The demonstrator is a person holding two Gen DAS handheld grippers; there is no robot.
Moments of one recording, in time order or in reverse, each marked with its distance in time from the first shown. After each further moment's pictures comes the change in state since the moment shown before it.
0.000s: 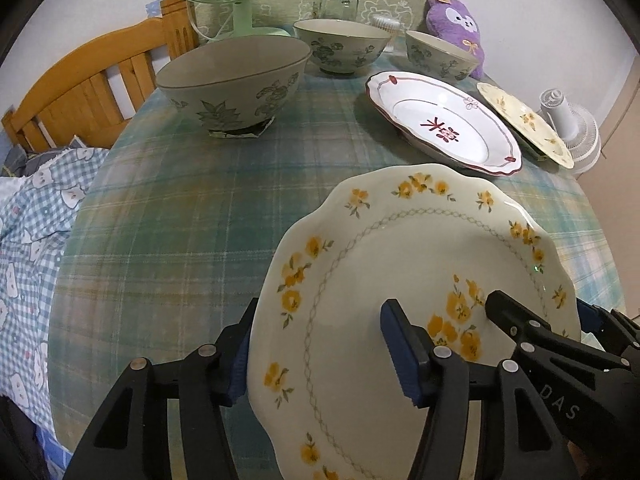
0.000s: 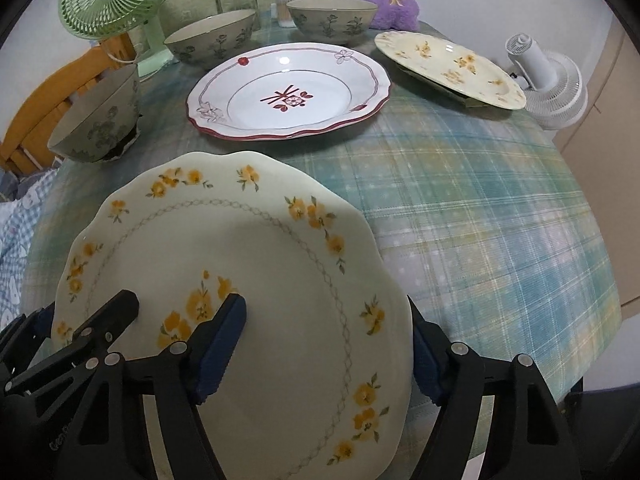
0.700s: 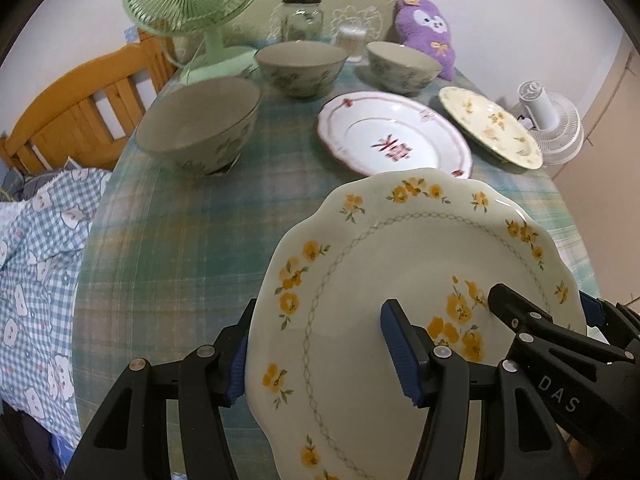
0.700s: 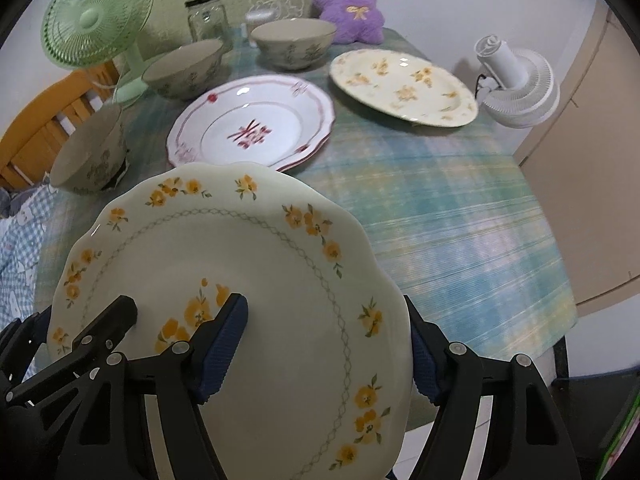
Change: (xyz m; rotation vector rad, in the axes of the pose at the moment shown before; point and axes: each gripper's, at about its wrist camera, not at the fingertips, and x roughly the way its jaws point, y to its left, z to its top) left arm -0.041 -0.041 0.025 0.053 0.018 -0.008; right arm -0.052 -0.035 0.021 0.044 0.011 -0.047
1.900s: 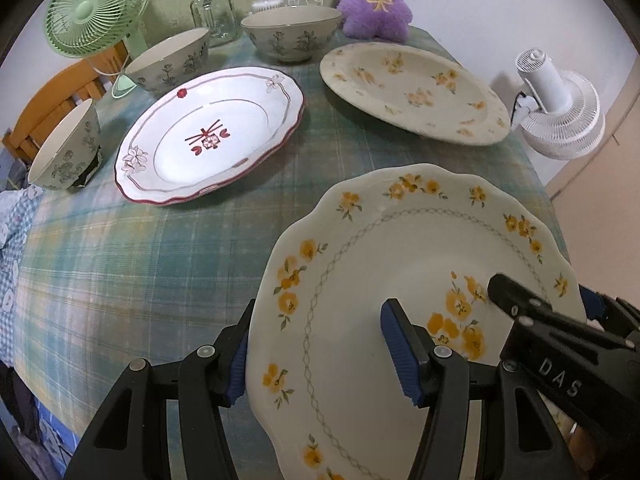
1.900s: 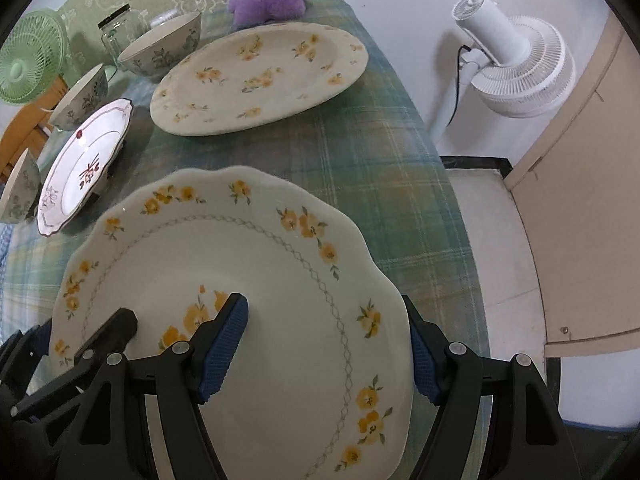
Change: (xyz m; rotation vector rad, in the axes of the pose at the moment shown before) left arm 0.082 -0.206 0.035 -0.083 0.063 0.120; right arm 0.094 -0.200 0.059 -0.063 0.073 0.097
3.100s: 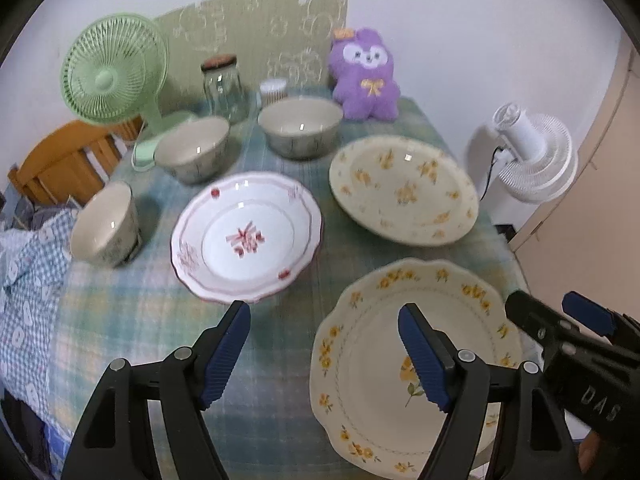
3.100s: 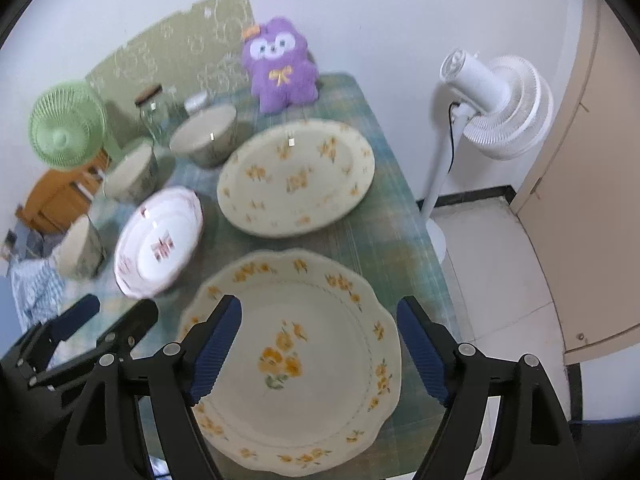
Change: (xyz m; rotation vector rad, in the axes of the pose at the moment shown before) left arm -0.090 0.026 0.046 0.045 -0.172 -0.053; right arm -0.114 0.013 0.022 0.089 -0.194 0.075
